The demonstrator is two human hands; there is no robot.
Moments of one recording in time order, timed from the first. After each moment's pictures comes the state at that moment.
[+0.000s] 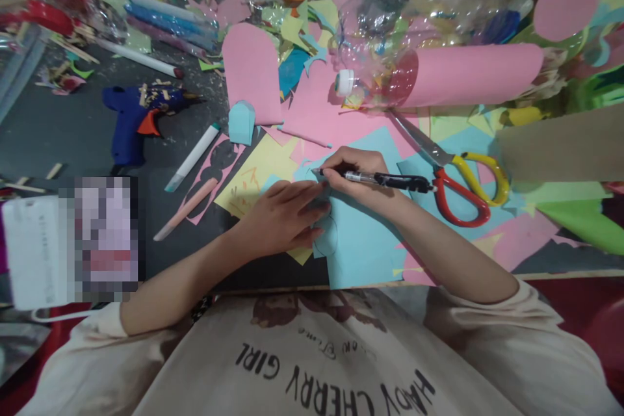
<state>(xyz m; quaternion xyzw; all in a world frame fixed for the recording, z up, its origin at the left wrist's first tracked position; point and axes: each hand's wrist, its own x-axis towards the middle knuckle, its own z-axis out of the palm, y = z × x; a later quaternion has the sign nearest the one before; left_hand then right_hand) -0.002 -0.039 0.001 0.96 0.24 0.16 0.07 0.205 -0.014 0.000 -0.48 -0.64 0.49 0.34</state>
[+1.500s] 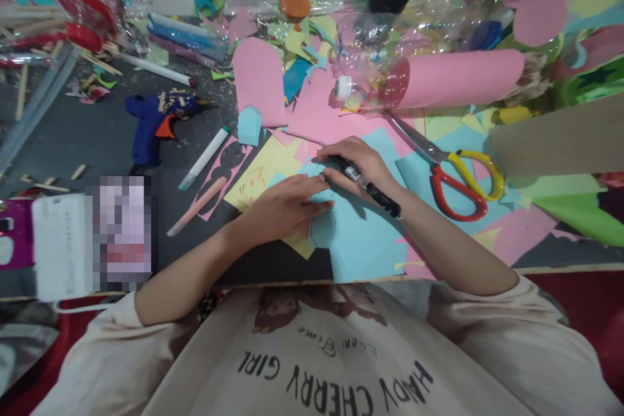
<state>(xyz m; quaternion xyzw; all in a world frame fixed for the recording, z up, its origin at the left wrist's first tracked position) -0.006 -0.024 -0.014 0.96 0.19 0.17 0.13 0.214 -0.008 -0.012 -0.42 -0.80 0.29 0.33</state>
